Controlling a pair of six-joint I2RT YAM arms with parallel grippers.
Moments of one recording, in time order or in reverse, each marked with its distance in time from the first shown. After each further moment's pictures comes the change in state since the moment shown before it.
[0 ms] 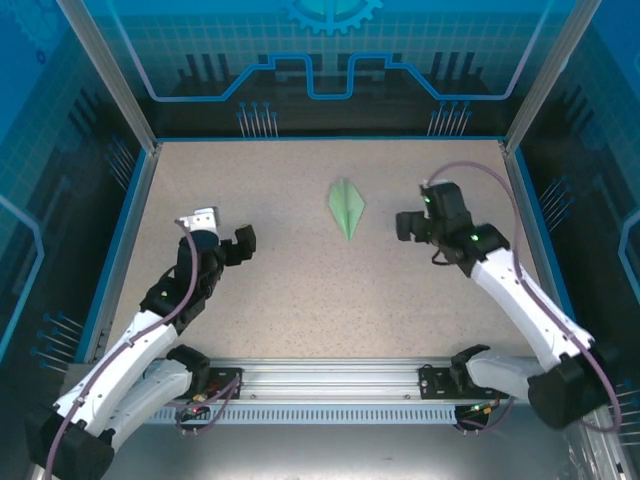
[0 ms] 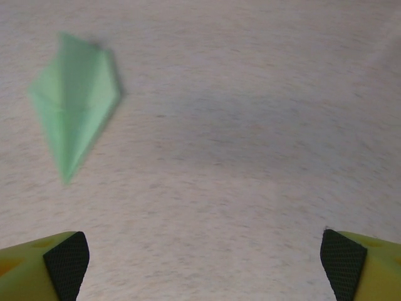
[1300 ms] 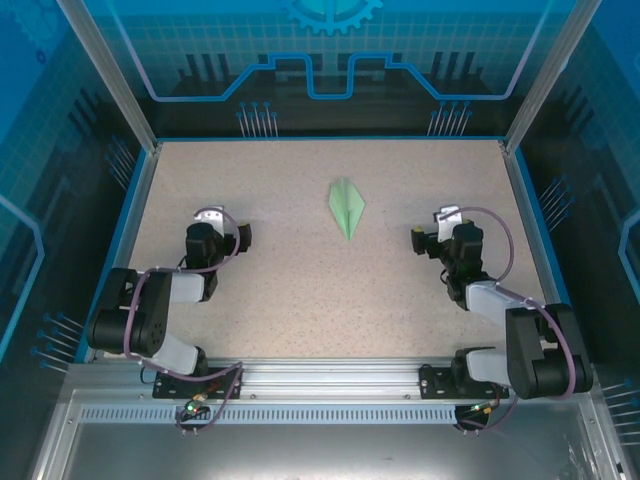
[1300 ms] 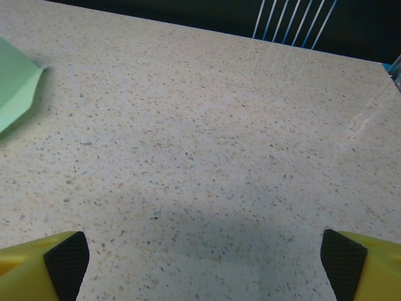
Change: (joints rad) left arm 0.356 0.746 -0.188 0.962 0.356 0.286; right arm -0.269 0.181 -0.580 1.125 -0.250 -0.330
